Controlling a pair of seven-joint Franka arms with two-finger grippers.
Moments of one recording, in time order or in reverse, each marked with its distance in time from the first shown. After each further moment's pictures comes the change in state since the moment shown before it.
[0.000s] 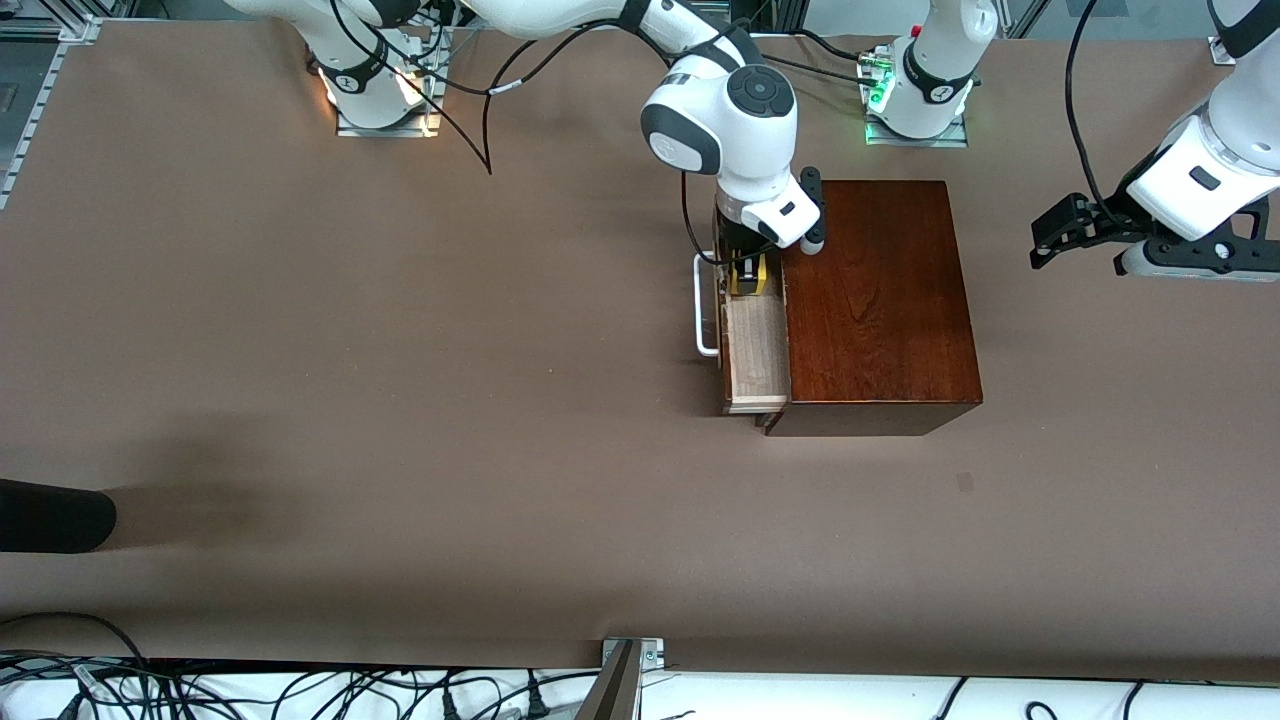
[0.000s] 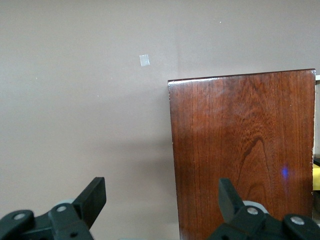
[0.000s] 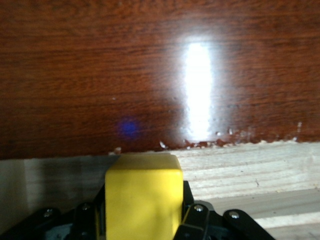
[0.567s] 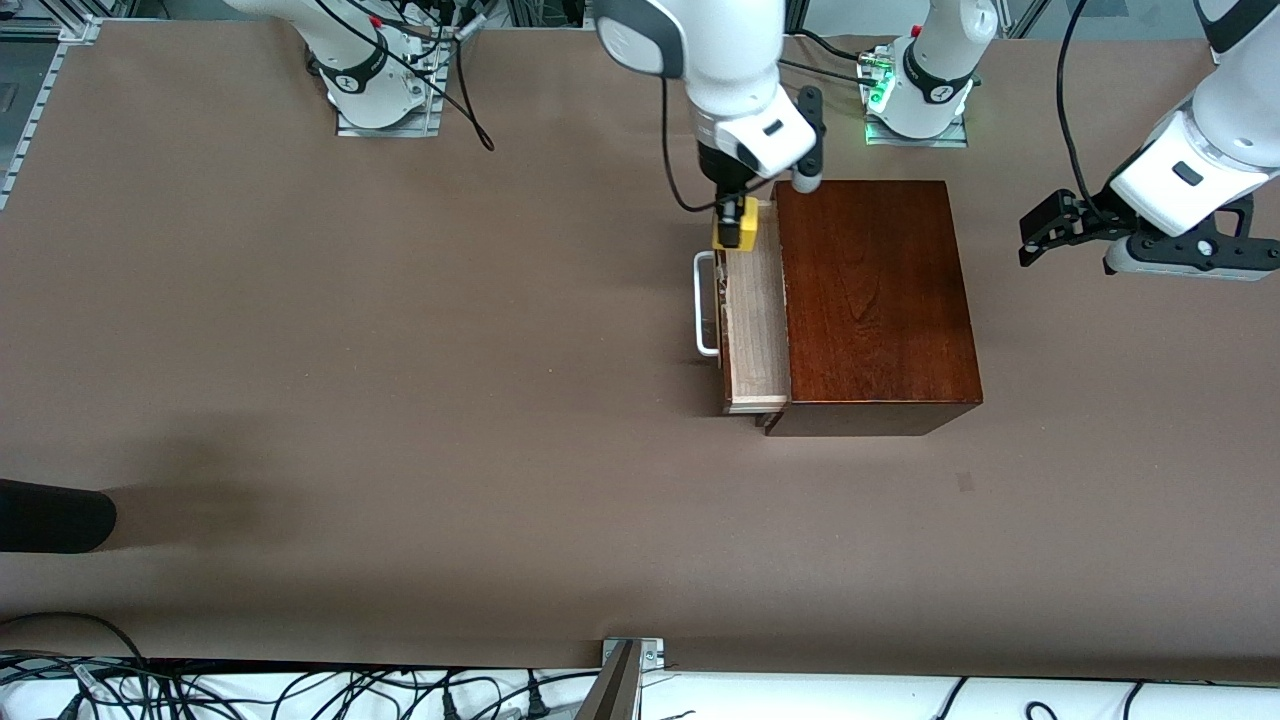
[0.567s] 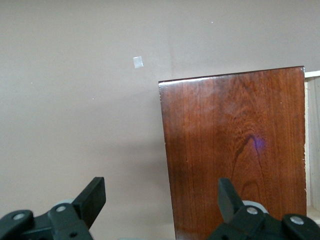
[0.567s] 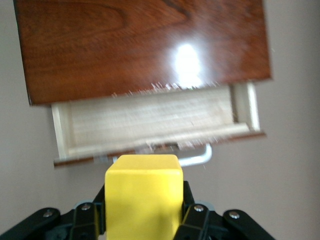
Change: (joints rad) left arm -0.014 0.000 -0.021 0.006 -0.003 -0.009 0.007; right arm -0.070 -0.238 -0.008 0.048 0.056 -0.277 0.012
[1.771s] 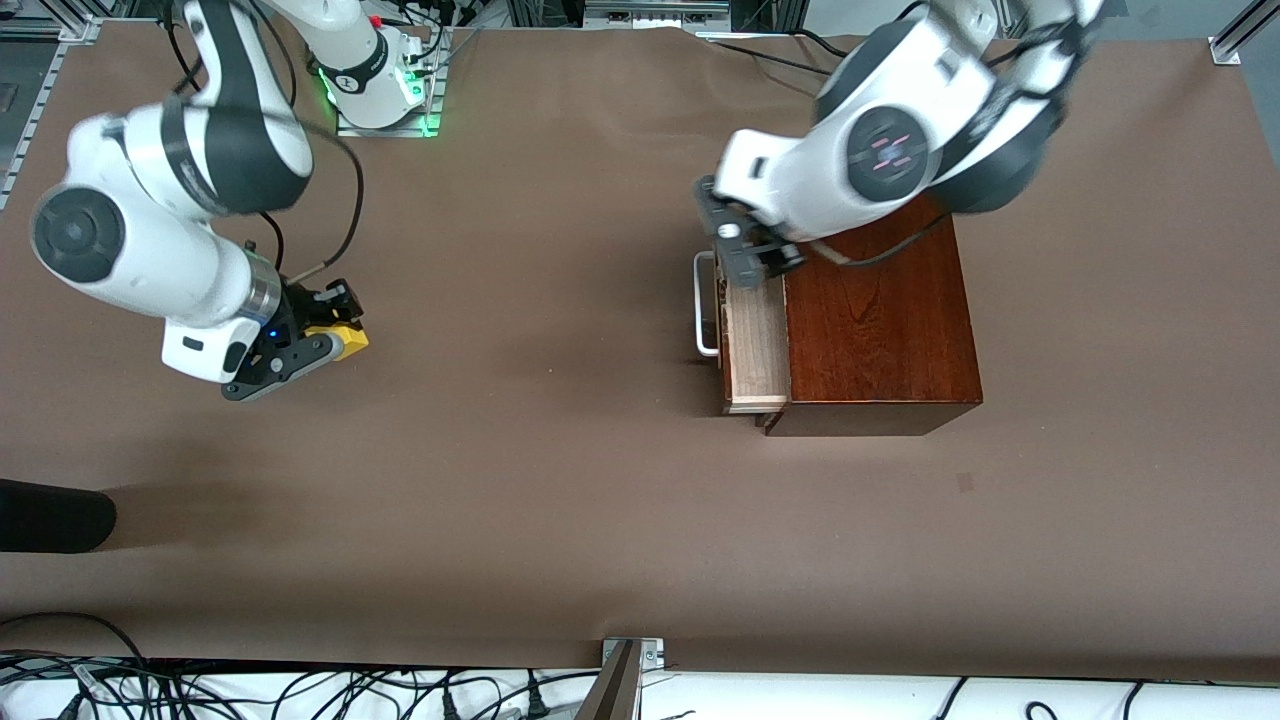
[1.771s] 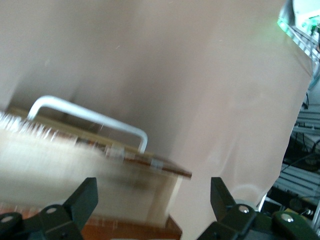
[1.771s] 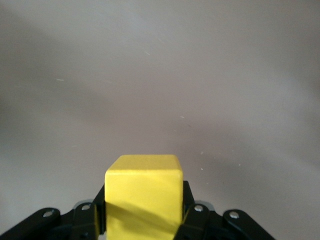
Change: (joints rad) left arm -0.210 0.445 -0.344 0.238 -0.227 -0.012 0.584; right arm -0.773 -0.391 -0.021 -0.836 0.130 0.162 0.194
